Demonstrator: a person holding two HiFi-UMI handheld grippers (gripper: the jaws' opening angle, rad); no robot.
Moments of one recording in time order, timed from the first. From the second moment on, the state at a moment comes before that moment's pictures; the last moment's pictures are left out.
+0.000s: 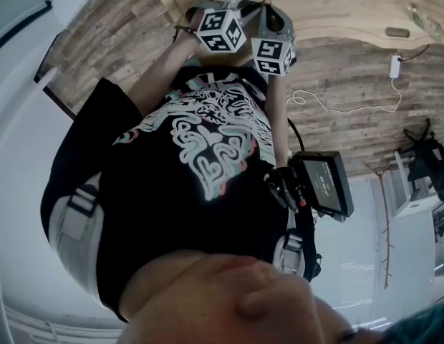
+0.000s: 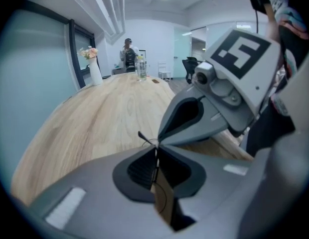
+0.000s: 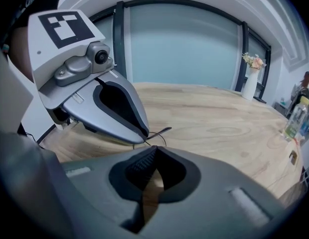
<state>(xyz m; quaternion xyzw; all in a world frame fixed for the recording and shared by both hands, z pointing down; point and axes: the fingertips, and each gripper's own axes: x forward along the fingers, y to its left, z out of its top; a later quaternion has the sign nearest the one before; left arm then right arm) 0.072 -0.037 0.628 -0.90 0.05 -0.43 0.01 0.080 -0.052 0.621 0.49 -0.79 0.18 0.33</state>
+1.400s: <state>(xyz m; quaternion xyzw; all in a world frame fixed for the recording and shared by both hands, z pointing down) 0.032 -0.086 0.580 -0.92 0.19 -0.34 -0.03 0.083 -0.067 0.646 0.48 -0.79 0.18 0.34</state>
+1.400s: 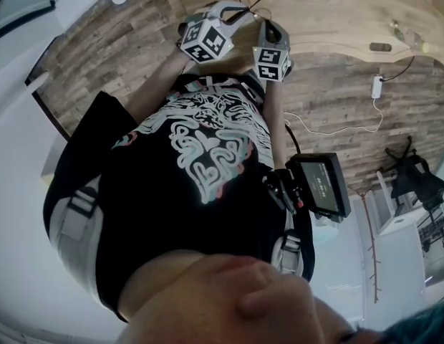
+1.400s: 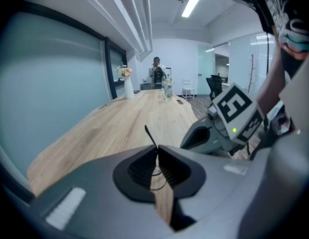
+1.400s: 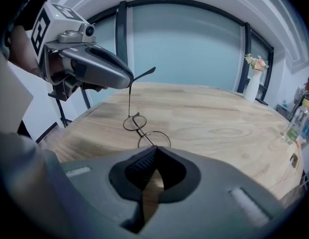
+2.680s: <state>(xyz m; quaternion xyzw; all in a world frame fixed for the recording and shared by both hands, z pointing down) 0.022 -0.137 0.576 -0.91 0.28 -0.27 -0.14 0.089 -0.065 0.650 0.49 -0.79 0.17 0.34</state>
